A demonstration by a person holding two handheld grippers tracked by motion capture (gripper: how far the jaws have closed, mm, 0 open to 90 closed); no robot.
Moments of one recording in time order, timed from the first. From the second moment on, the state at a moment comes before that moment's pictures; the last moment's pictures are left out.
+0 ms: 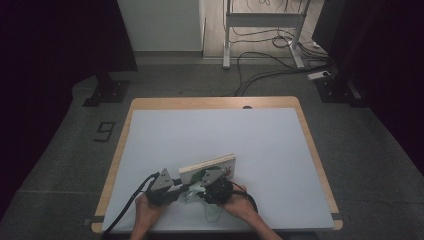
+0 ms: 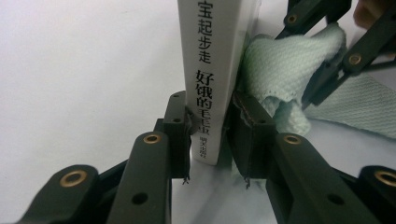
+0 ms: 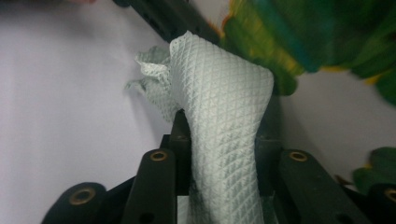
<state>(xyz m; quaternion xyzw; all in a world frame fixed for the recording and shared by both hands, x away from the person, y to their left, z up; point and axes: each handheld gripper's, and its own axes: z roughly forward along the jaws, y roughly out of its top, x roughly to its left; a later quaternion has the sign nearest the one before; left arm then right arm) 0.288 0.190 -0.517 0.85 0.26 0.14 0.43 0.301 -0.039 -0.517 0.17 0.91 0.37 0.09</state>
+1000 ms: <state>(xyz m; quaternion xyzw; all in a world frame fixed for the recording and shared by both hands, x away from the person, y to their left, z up) 0.288 0.190 -0.517 0.85 0.26 0.14 0.43 0.293 -0.121 -0.462 0.24 0.86 0.44 0.07</state>
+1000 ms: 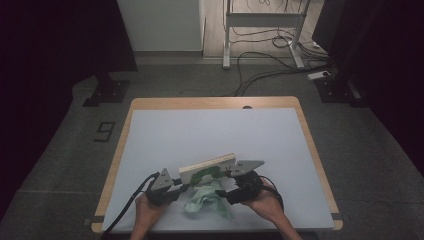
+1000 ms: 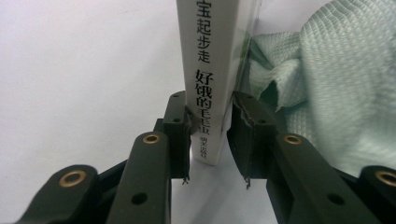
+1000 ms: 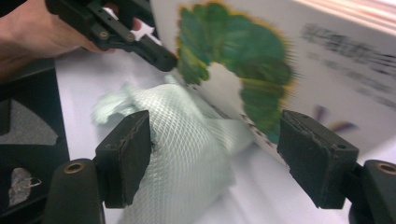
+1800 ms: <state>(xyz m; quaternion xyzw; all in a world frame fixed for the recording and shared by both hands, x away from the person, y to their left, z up) 0.288 0.190 -0.517 0.85 0.26 0.14 0.43 0.341 -0.147 -0.485 0.29 0.85 0.42 0.12</state>
